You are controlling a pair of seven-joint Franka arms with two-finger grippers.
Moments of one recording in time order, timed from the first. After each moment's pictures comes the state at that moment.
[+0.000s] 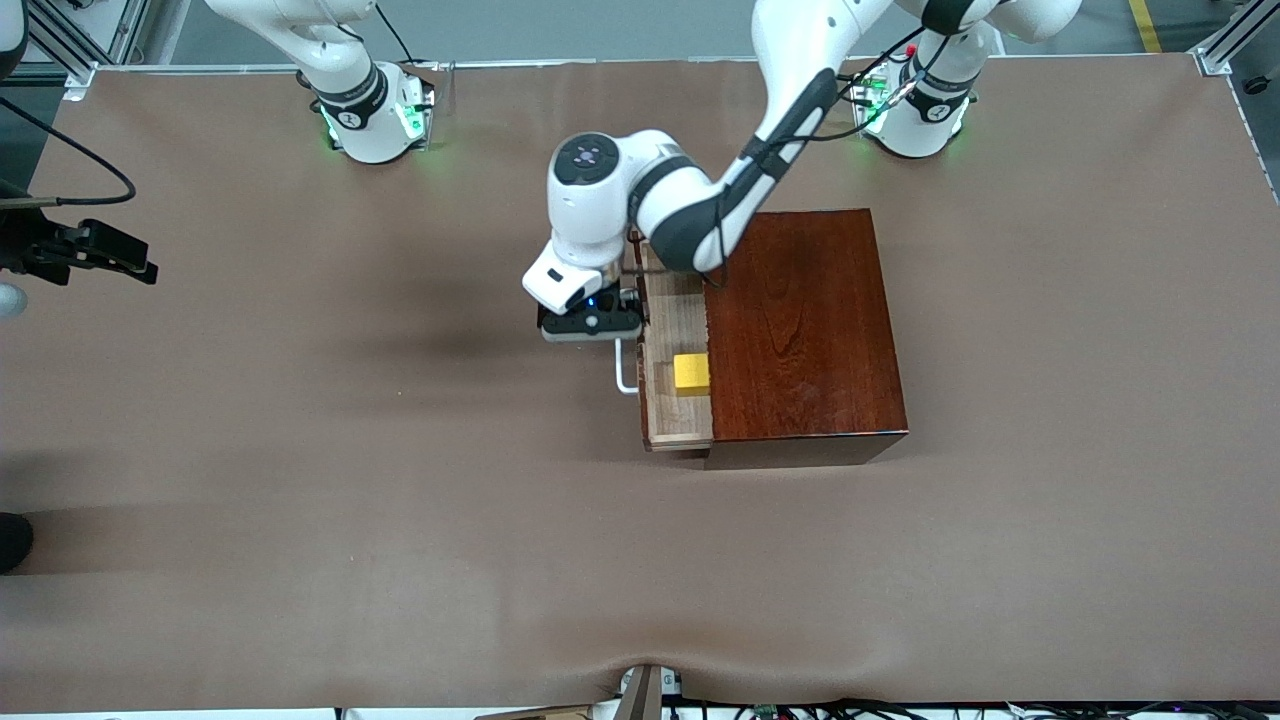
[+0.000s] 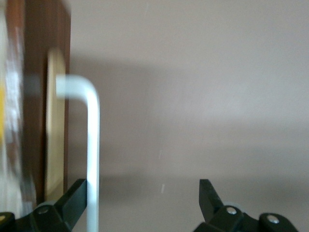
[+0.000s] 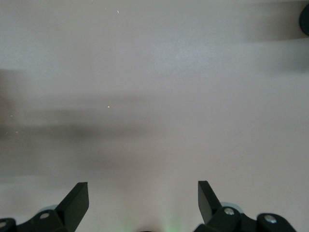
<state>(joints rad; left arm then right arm) -0.81 0.73 -0.07 -1.36 0.18 2.38 -1.01 -0.04 0.06 -0.02 -1.50 -0.01 1.47 -0.05</state>
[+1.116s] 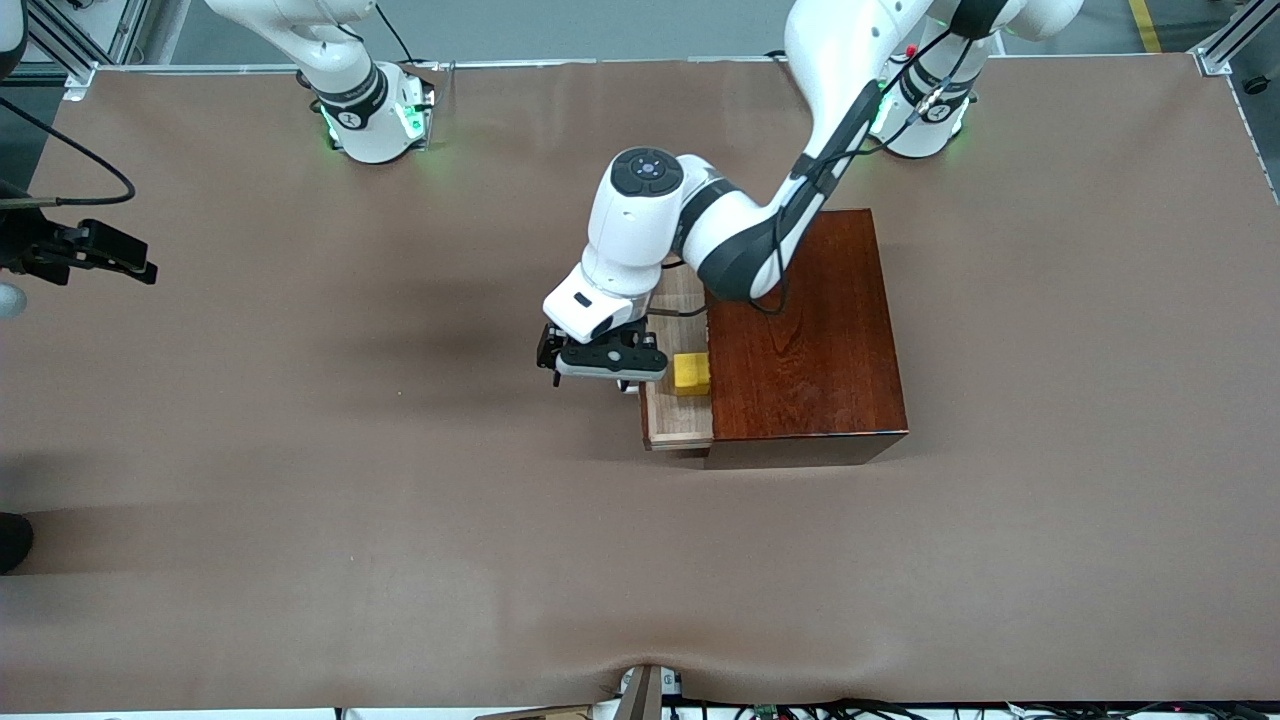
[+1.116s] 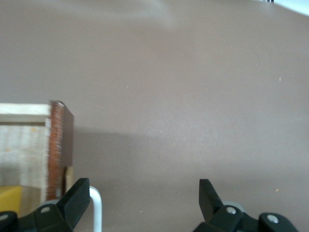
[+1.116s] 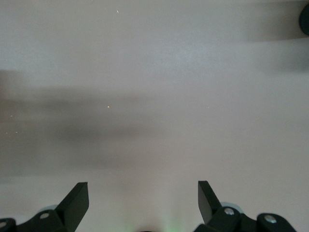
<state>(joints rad) -0.74 0.69 -0.07 -1.32 0.12 2.42 -0.94 -0.04 0.06 -0.02 -1.50 -0.01 1.47 -0.05</state>
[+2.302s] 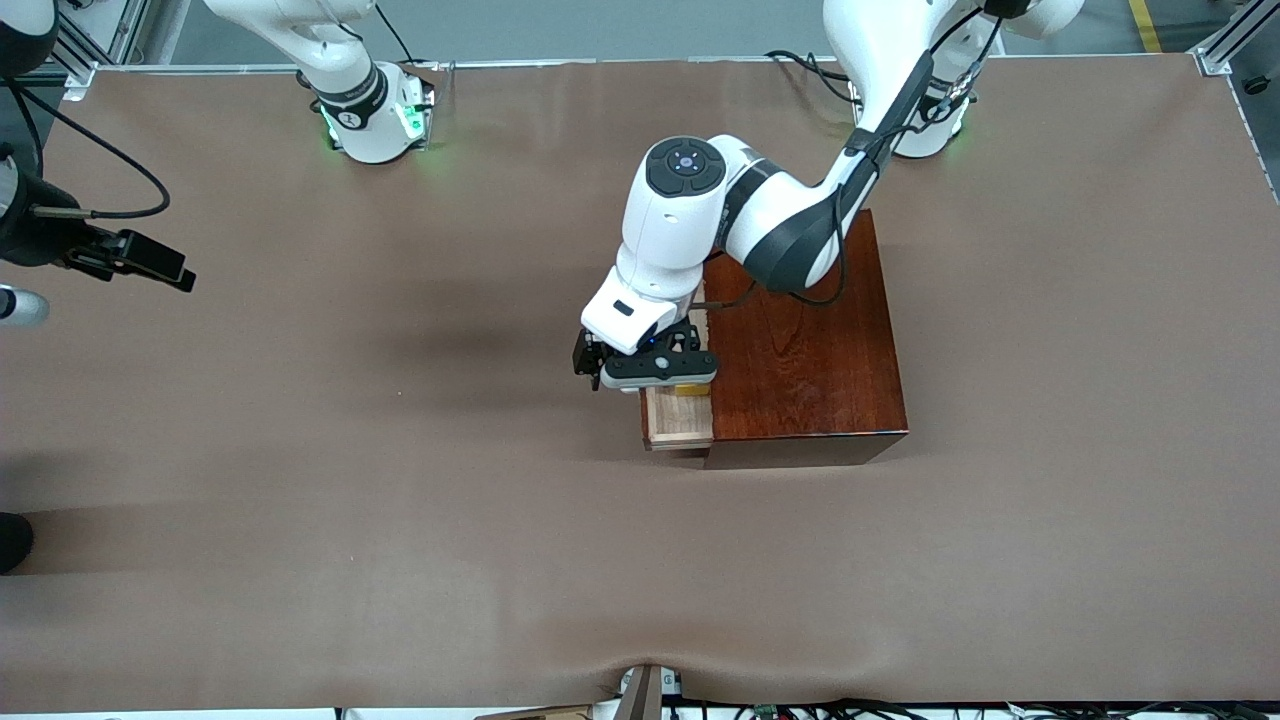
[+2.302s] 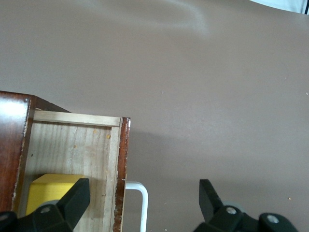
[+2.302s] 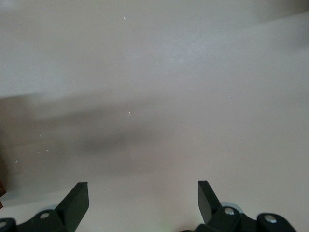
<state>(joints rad) -0.70 0.62 -0.07 -1.32 0.10 2.26 -0.94 0.00 0.06 0.00 -1.50 0.05 1.48 0.17</state>
